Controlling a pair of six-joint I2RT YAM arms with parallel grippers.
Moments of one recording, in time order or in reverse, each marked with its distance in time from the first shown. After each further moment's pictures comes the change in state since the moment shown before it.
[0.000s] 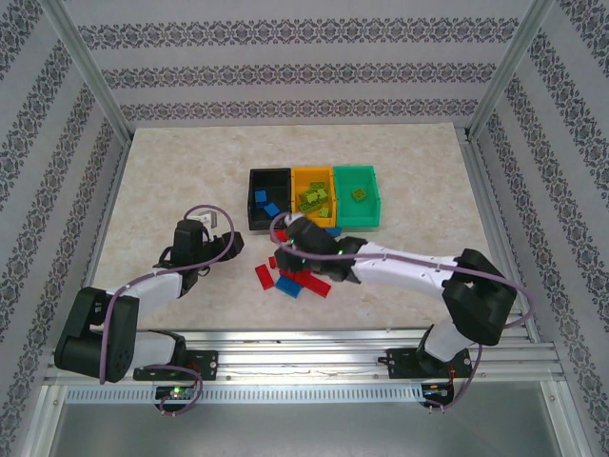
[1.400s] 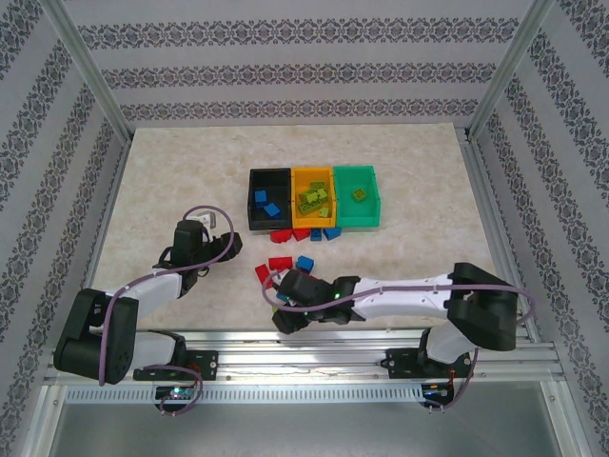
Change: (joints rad) left arm 0.000 -0.016 0.000 -0.029 -0.034 0.014; right arm 0.323 -0.015 -0.199 -0.050 -0.114 0.037
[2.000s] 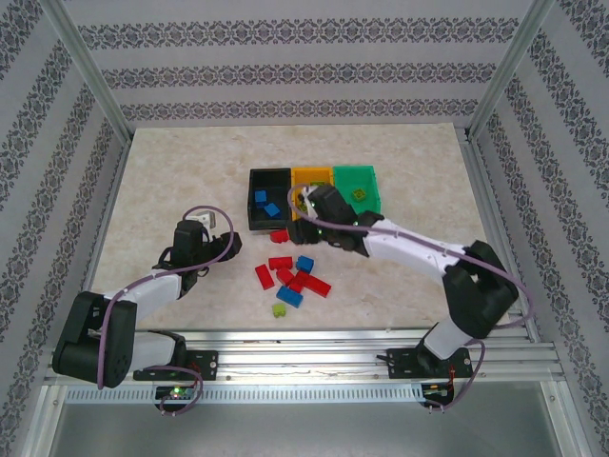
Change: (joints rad) left arm -0.006 -0.019 0.000 -0.010 -0.023 0.003; right arm -0.481 0.023 0.231 0.017 -0.021 -0.197
